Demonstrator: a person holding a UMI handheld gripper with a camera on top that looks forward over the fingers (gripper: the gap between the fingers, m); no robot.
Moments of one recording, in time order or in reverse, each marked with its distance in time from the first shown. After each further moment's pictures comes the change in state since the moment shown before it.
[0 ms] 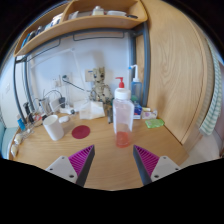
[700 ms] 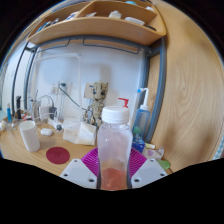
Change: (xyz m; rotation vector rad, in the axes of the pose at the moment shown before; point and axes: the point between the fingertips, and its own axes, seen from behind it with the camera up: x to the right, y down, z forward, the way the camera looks) arm 0.024 -0.089 0.123 0.310 -0.011 -0.222
